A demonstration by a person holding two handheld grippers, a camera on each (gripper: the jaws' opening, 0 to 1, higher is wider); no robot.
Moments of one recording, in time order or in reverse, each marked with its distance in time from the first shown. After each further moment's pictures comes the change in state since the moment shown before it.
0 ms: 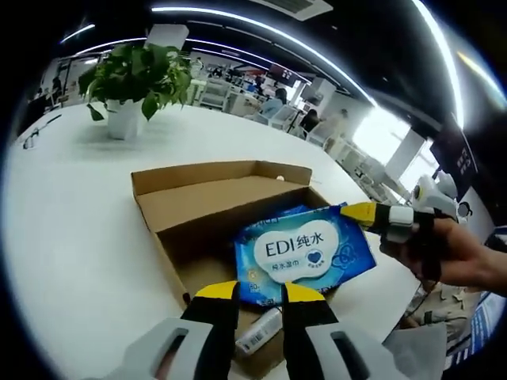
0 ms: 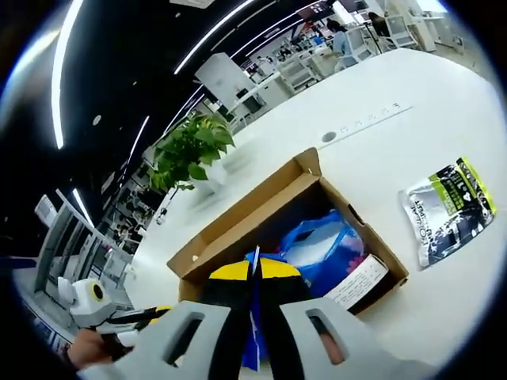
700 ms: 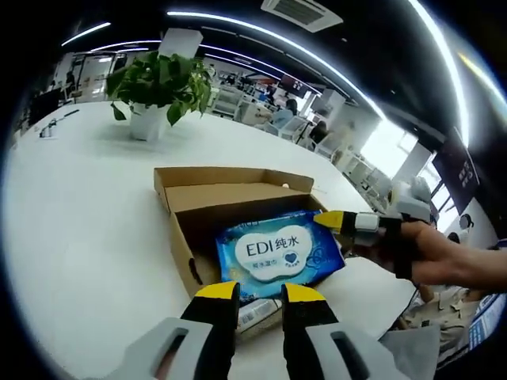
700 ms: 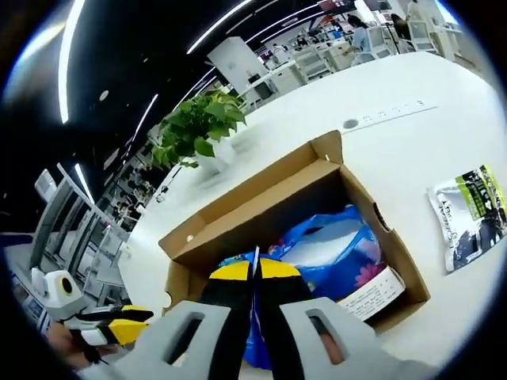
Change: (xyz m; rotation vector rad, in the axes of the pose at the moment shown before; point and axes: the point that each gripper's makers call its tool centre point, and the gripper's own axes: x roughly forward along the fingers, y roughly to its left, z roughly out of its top) left arm -0.048 0.014 -0.011 -0.060 -0.058 0.038; right arm 0.024 0.028 -0.035 -0.086 0.077 0.022
